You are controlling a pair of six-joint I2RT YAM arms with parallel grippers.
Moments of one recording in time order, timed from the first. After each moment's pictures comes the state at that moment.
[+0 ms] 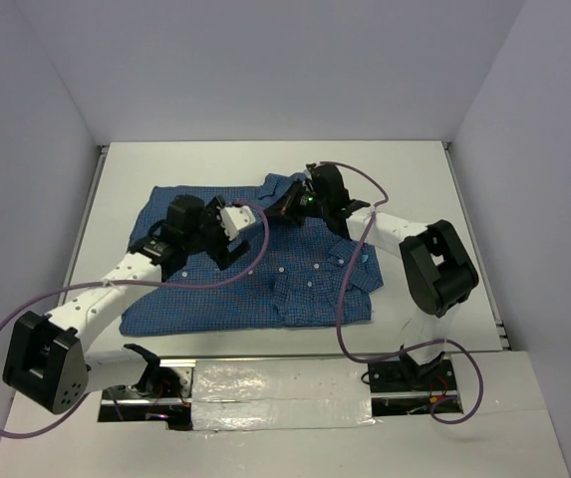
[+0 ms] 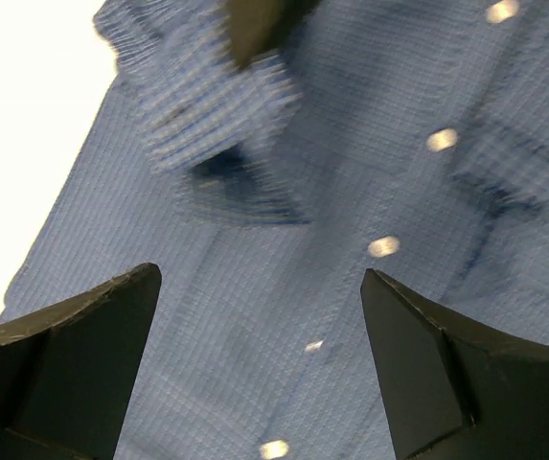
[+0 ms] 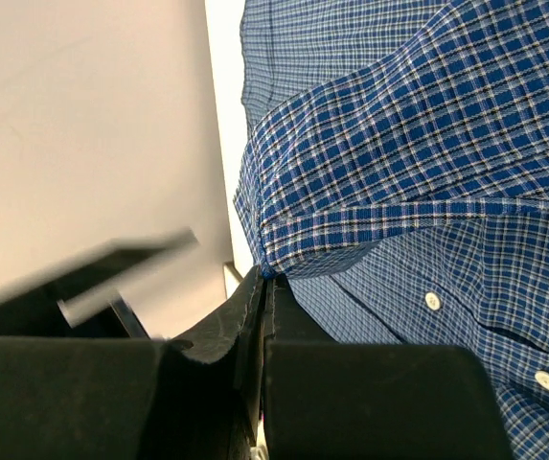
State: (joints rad) left arm -0.38 1.23 0.87 -0.23 0.34 0.58; right arm 0.51 1.79 1.15 0.18 -0.49 1.13
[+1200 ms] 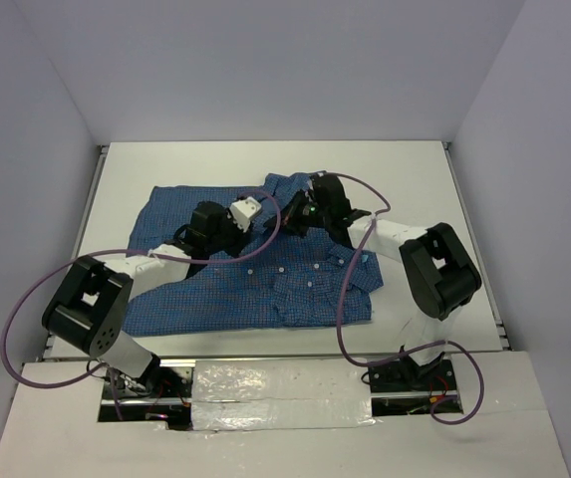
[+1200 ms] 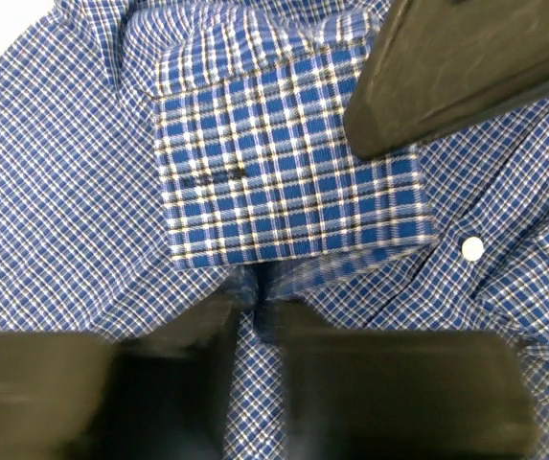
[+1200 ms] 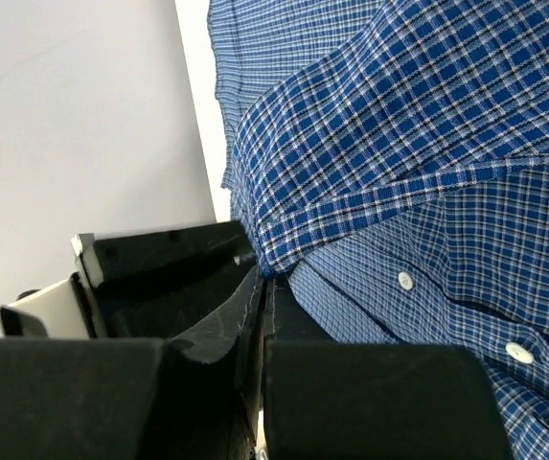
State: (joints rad) left arm -0.45 1.54 0.76 0.23 0.21 0.19; right arm 0.52 1.77 1.05 0.22 -0.46 1.16
